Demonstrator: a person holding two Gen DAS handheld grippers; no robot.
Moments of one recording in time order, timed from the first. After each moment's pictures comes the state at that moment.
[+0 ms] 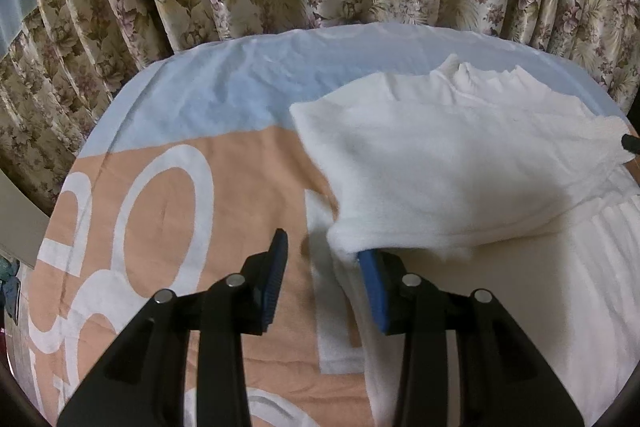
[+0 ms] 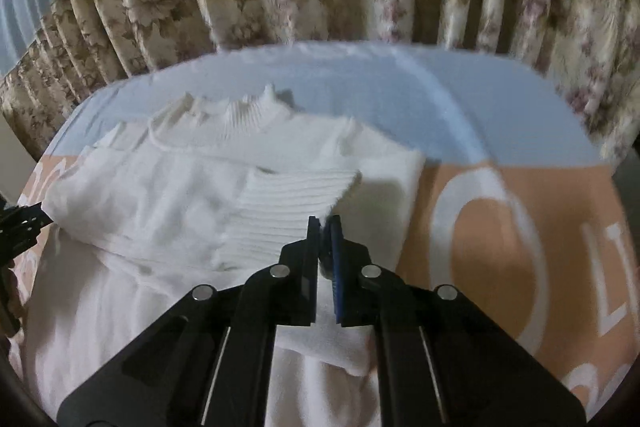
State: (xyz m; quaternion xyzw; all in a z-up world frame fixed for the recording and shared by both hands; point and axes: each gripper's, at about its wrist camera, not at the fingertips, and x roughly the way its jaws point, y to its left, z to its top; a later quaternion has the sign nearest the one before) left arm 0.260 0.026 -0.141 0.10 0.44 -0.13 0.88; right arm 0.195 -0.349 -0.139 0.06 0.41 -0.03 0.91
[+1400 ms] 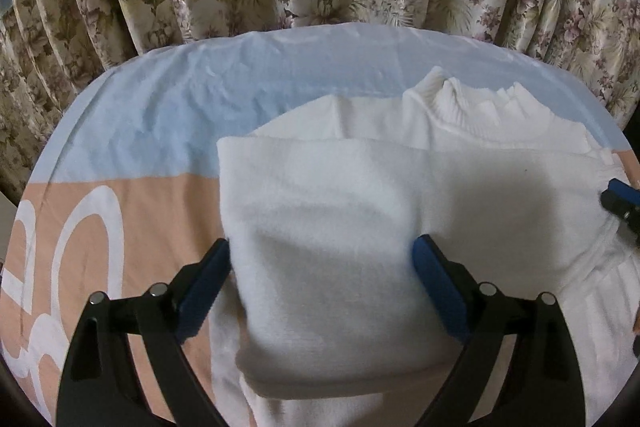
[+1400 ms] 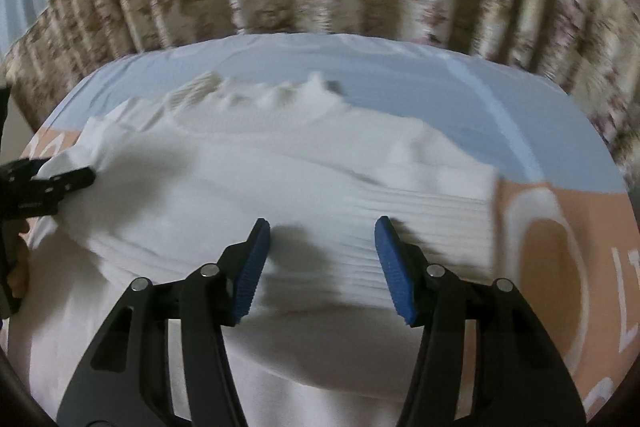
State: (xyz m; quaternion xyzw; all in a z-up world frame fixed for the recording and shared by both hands) left arm 0.308 -0.031 -0.151 0.08 0.45 -0.15 0.88; right arm 0.222 -0.309 -0.165 0.04 0.42 -0.01 0.91
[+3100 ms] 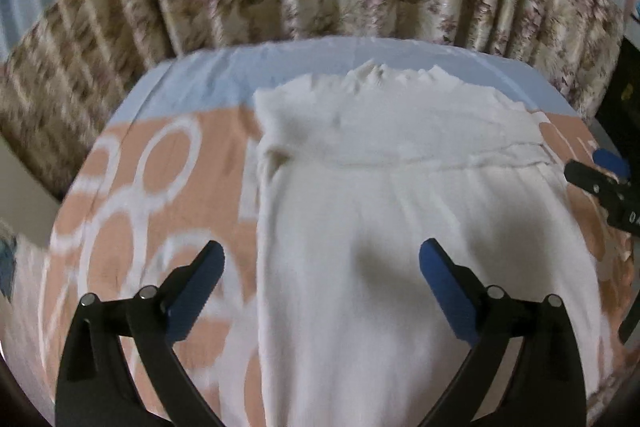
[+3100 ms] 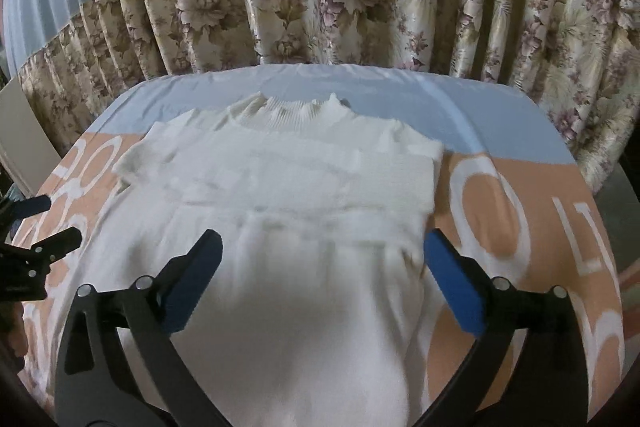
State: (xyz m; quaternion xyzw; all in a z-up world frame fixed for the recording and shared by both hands) left arm 0.122 -0.002 -0.075 0.07 0.44 -0.13 0.88; right arm 0.105 -0.271 -0.091 0.04 0.39 -0.01 0.92
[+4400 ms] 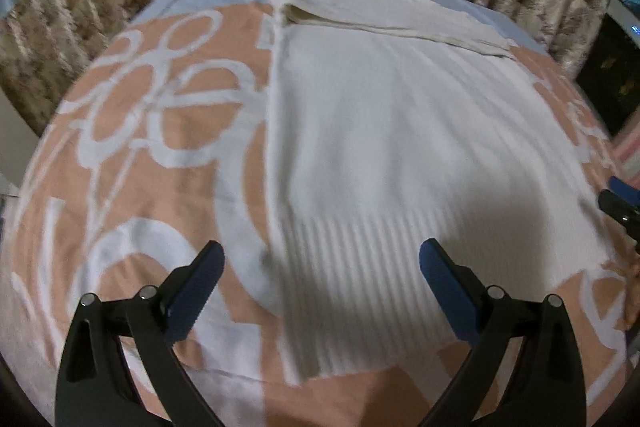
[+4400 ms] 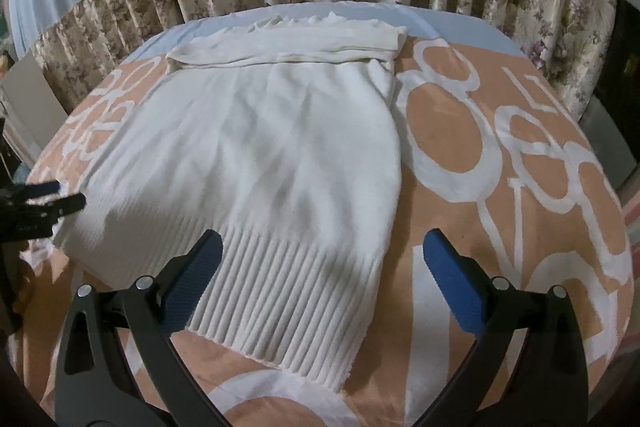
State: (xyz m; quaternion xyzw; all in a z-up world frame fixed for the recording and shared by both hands) left arm -0.011 0.046 -0.122 0.05 0.50 -0.15 0.85; right arm -0.091 -0.250 -0.130 0.06 0.43 -0.01 0.90
